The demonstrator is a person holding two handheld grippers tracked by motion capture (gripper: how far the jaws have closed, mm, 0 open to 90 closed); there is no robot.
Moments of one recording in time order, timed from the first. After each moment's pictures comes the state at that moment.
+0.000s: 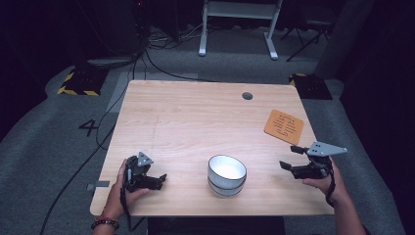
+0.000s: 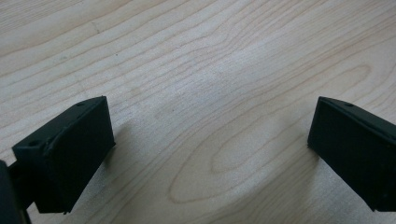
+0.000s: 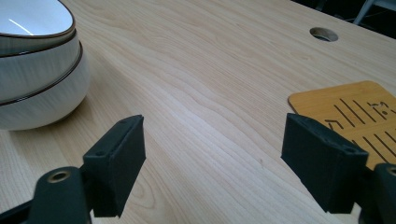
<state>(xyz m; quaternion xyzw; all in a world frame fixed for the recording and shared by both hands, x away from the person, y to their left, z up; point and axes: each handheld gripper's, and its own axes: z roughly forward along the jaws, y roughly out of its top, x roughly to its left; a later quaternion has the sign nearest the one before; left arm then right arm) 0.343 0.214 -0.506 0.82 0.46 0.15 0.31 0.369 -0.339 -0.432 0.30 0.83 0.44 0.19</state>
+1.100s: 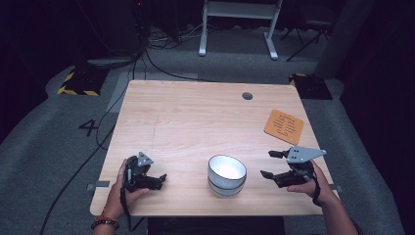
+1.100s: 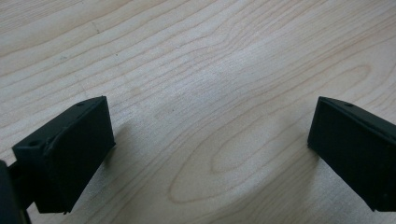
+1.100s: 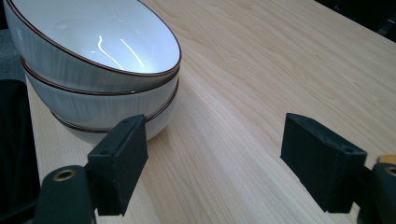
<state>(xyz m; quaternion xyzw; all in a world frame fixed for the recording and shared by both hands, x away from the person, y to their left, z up) 0.343 0.214 -0.506 0.82 0.46 0.15 0.31 0.351 -0.276 -0.417 0.20 0.86 0.45 0.15</state>
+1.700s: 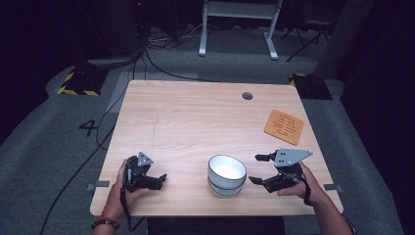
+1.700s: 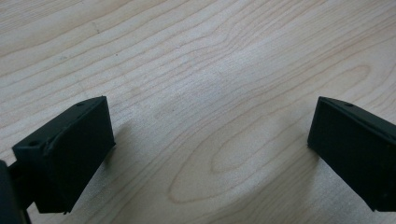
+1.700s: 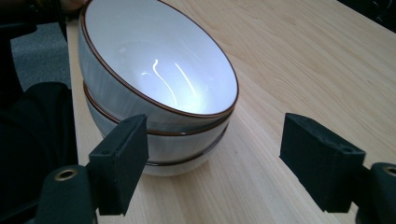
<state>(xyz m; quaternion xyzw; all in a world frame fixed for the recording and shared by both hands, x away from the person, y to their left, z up) 0.343 0.213 -0.507 0.82 0.46 0.15 0.31 0.343 -0.240 -0.410 0.15 0.87 0.45 0.12</state>
